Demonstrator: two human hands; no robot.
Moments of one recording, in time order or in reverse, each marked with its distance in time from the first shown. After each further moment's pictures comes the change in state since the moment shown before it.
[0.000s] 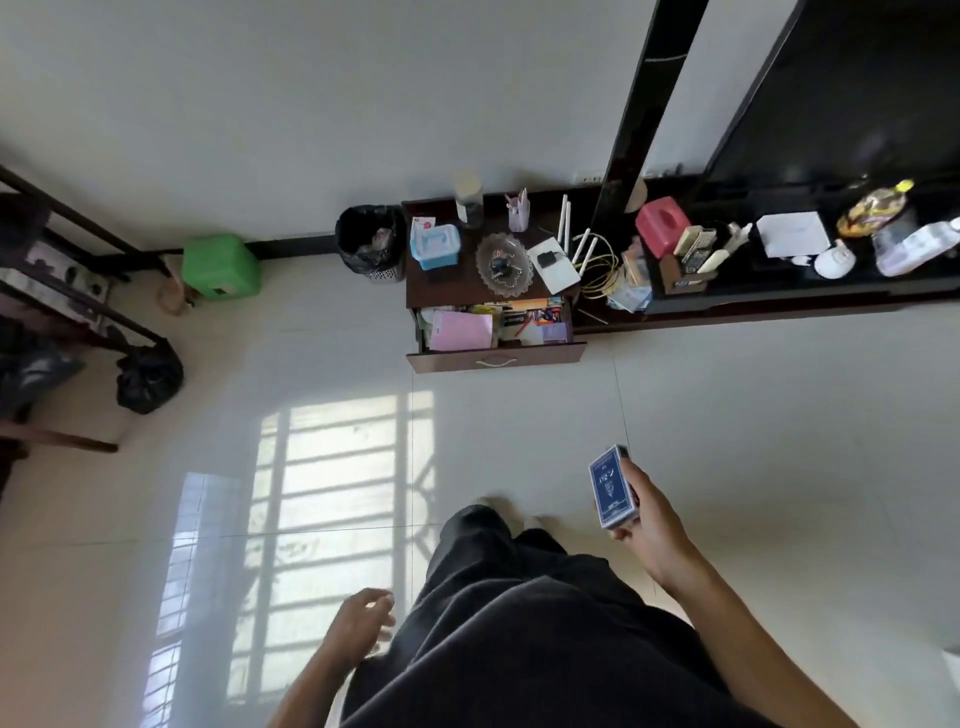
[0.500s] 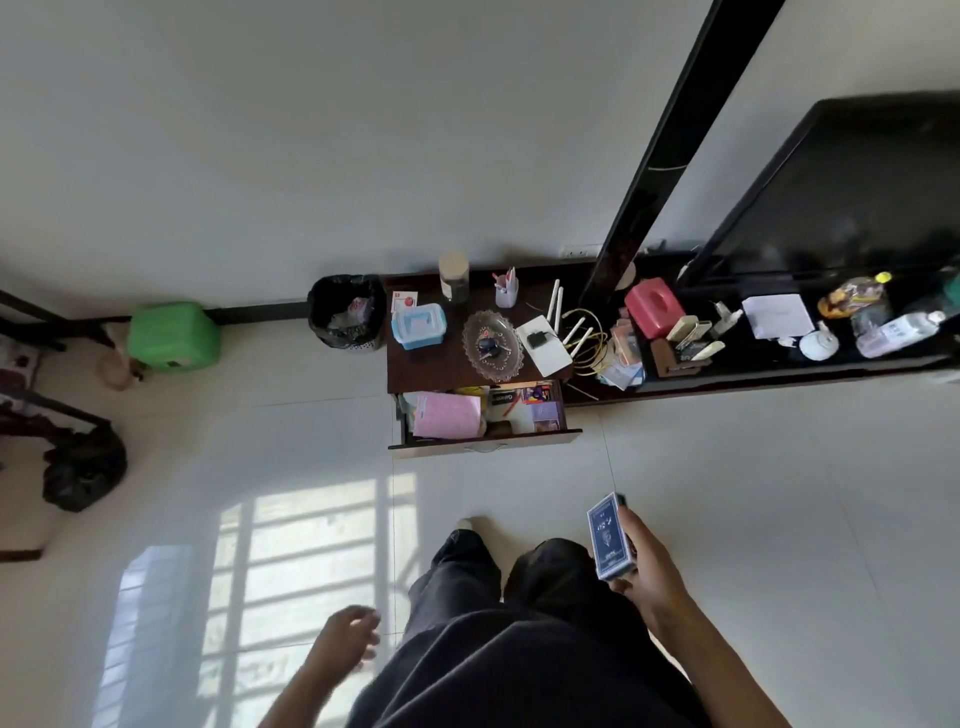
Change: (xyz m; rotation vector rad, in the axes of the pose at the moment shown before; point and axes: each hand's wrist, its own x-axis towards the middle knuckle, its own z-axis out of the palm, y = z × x) left_hand 0.128 0.200 -0.106 -0.016 -0.048 -0.015; right_hand 0.124 -0.144 0.074 0.002 0.082 0.062
